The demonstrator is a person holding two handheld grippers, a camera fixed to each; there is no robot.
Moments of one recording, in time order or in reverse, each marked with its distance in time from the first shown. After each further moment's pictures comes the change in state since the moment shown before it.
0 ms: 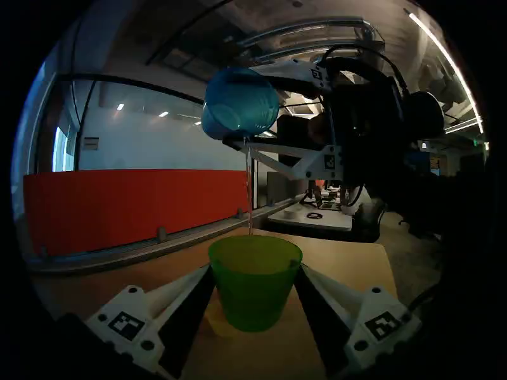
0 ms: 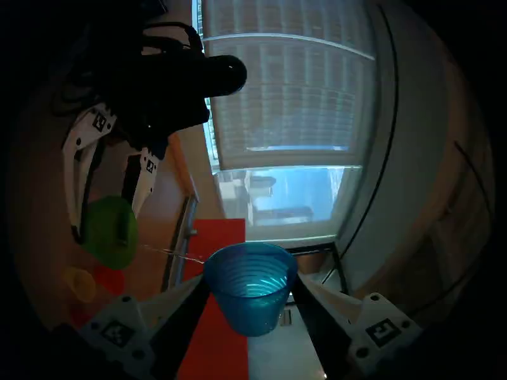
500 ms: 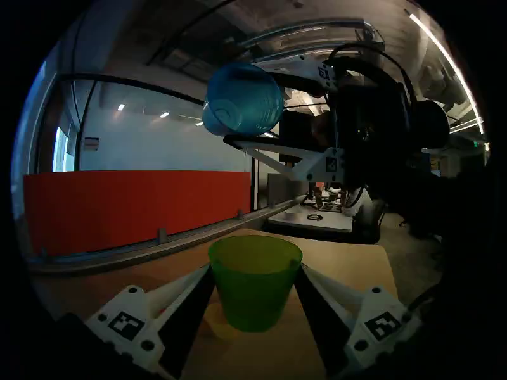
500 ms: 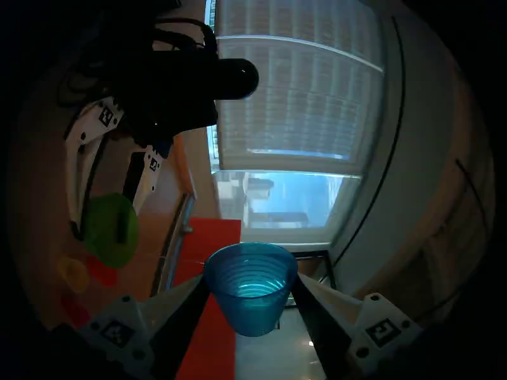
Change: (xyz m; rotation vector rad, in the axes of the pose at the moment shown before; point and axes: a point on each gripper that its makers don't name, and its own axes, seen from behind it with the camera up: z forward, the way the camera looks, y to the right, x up) left arm 0.002 -0.002 0.002 0.003 0.006 -0.002; right arm 0.004 0.004 0.000 -0.012 0.009 -0.074
